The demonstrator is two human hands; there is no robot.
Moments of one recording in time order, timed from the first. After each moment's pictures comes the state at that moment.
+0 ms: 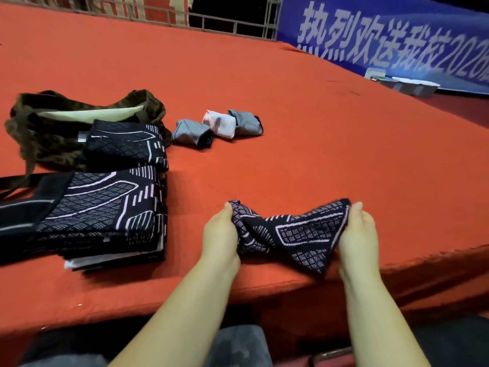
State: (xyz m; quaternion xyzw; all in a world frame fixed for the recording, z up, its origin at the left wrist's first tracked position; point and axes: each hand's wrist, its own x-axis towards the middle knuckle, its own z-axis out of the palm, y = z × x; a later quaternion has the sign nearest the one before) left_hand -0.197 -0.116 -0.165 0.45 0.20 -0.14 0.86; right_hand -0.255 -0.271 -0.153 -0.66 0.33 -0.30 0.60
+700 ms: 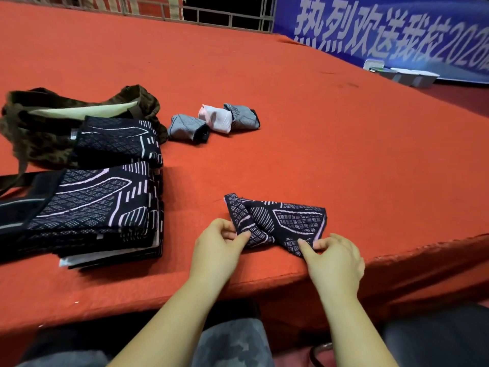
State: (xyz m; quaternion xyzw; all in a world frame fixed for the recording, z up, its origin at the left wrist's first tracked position) left_hand -0.215 -0.093 -0.201 0.82 -0.01 -0.04 0.57; right_hand -0.276 -0.266 -0.216 -0.88 0.38 -0.17 0.22
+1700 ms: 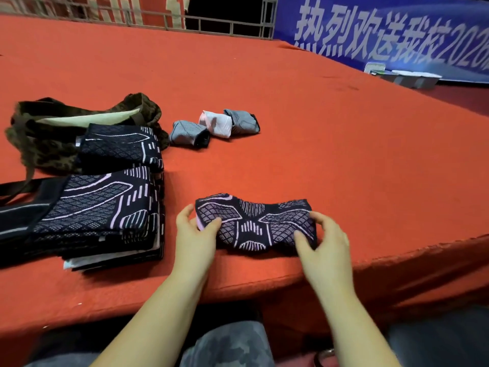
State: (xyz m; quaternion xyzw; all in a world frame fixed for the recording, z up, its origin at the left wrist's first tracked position) left_hand -0.201 -0.079 -0.193 0.68 0.07 0.01 0.73; right_hand -0.275 -0.260 -0.200 -0.87 0.22 -0.28 0.34
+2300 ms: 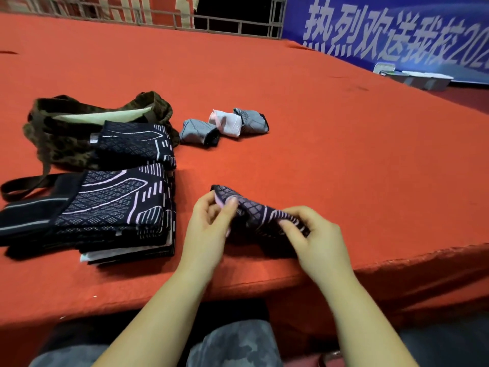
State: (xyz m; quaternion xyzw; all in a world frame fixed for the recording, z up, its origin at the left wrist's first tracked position) left_hand -0.211 -0.069 -0.176 0.65 -0.05 0.00 0.76; right_hand -0.267 -0.233 -0.163 -0.90 0.07 -0.23 0.36
